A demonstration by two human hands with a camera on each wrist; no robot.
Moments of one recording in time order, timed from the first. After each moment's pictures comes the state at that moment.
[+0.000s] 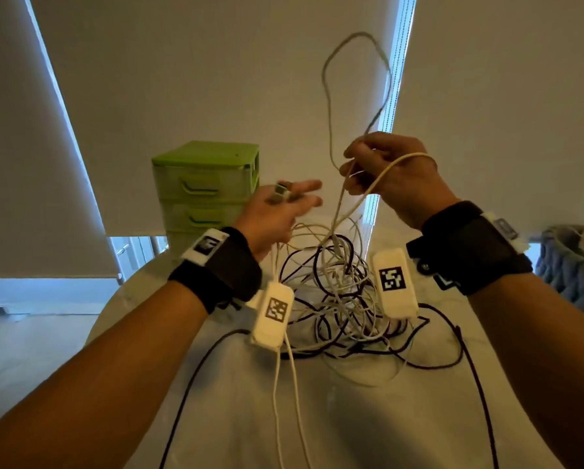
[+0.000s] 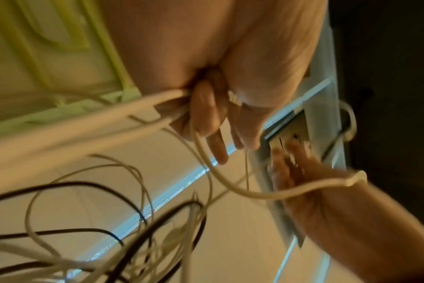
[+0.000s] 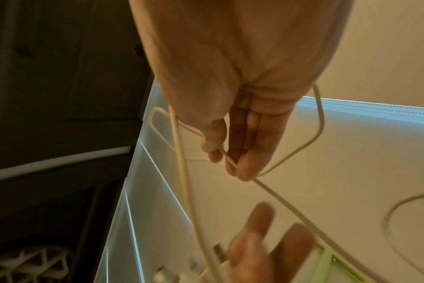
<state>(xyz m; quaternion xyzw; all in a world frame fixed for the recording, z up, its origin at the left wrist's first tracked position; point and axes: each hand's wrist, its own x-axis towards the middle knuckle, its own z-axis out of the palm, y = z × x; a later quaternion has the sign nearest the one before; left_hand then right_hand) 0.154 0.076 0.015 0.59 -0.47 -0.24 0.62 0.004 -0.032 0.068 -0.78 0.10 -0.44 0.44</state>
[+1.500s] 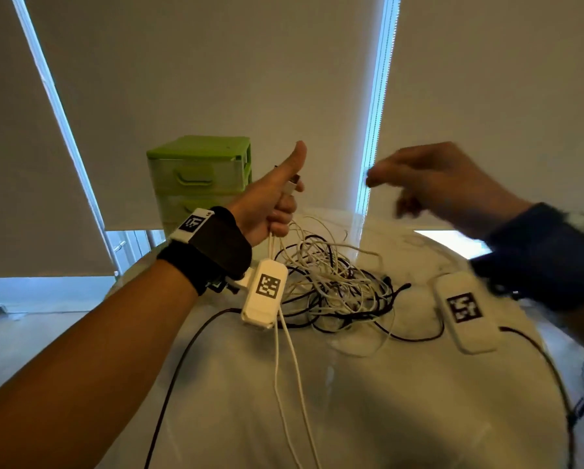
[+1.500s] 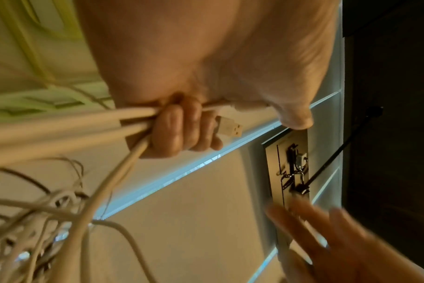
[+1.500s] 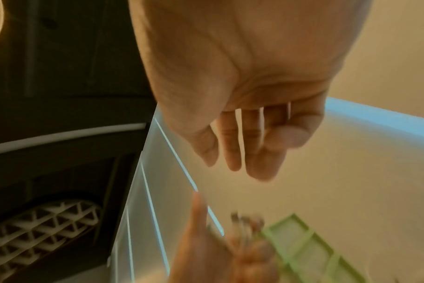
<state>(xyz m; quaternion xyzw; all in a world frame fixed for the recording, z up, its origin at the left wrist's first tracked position) 0.131 0.094 0.037 0.56 -0.44 -0.39 0.58 -0.077 -0.008 0.071 -0.85 0.21 -0.33 0.35</state>
